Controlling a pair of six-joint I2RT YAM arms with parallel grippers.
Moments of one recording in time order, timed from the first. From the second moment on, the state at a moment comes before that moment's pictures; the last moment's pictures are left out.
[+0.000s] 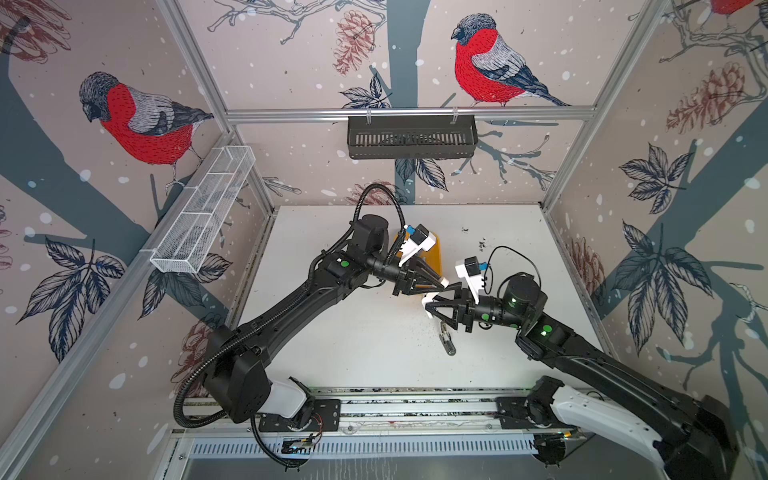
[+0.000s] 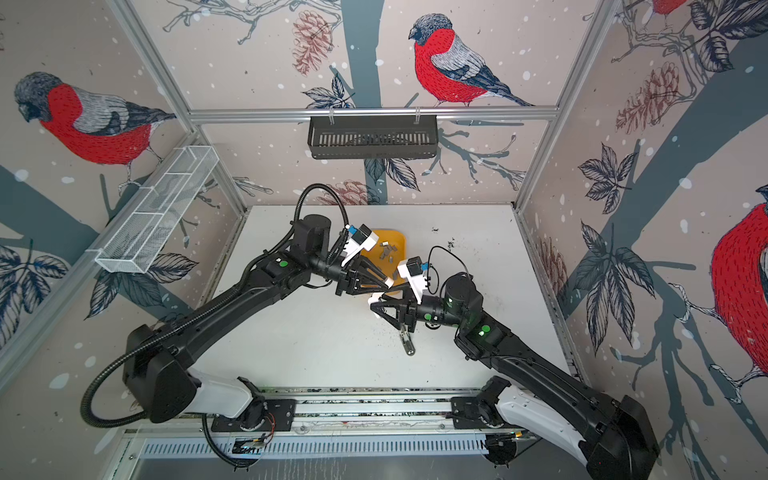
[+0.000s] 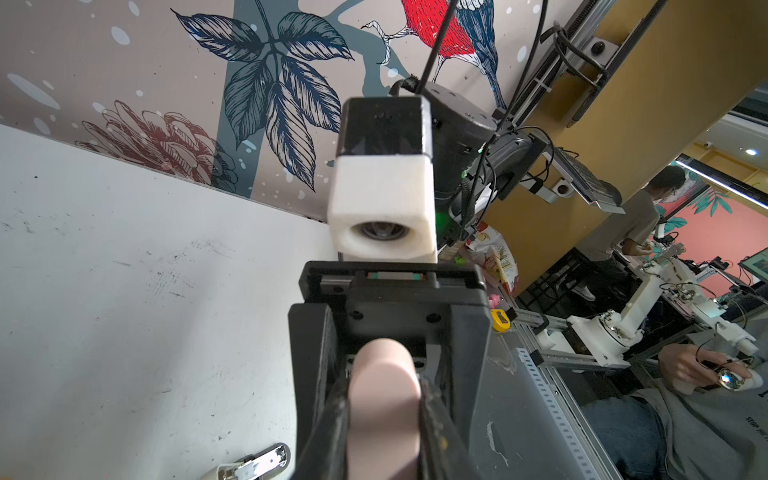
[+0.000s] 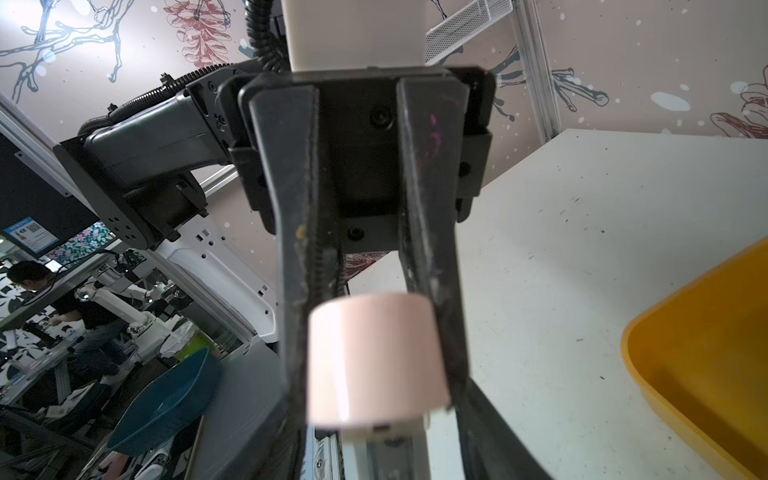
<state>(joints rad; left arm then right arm) -0.64 1.43 1.23 -0.23 1.22 -0.05 0.75 0.90 0.59 0.26 -0.65 0.45</state>
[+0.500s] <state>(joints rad) -0.64 1.42 1.23 -0.23 1.22 -0.05 0.75 0.92 0.60 0.29 -0.64 0.45</state>
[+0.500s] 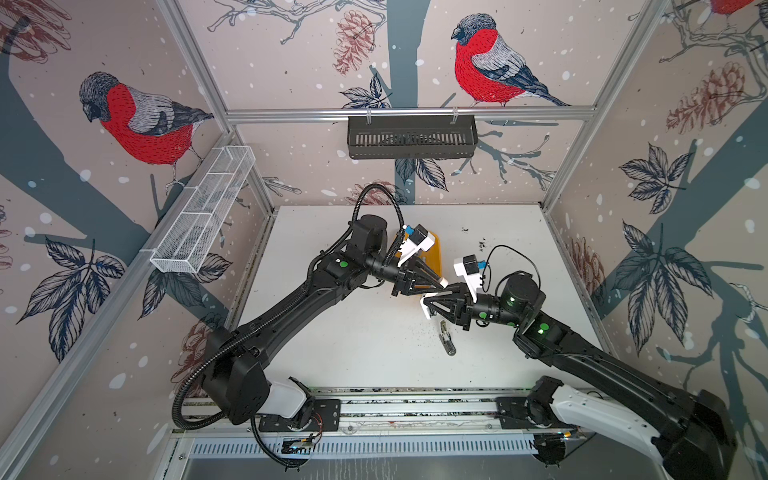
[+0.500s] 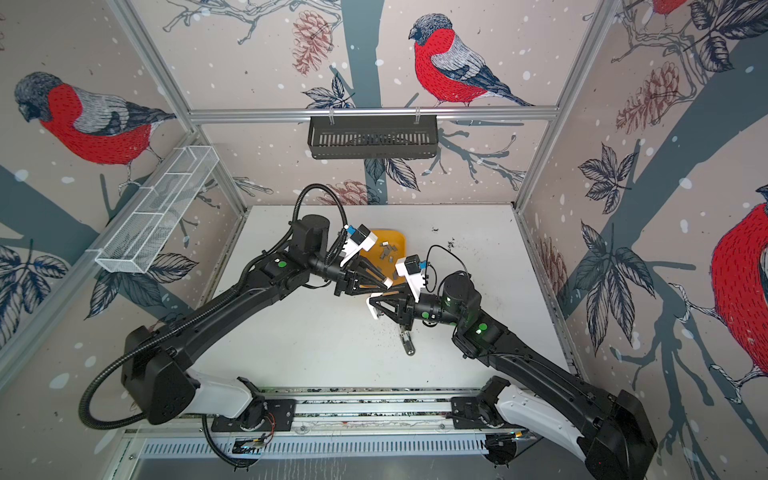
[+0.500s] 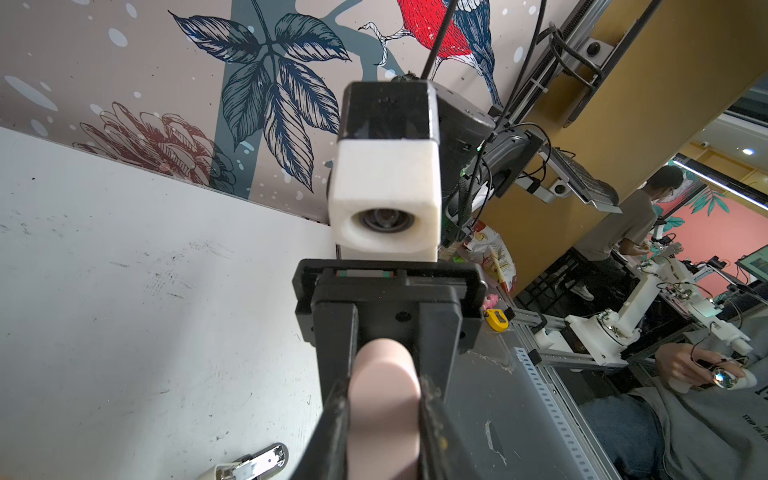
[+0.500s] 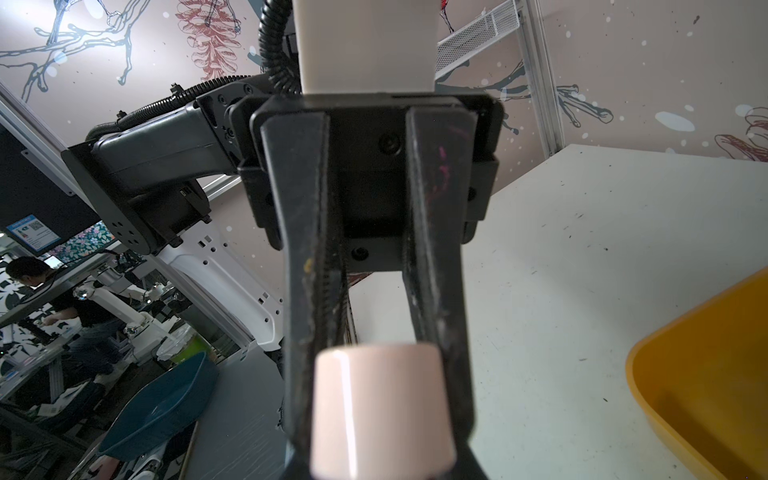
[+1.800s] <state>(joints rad) -0.62 1.07 1.01 -0.07 0.36 -0.03 1.16 1.21 0.69 -0.28 0.22 0.65</state>
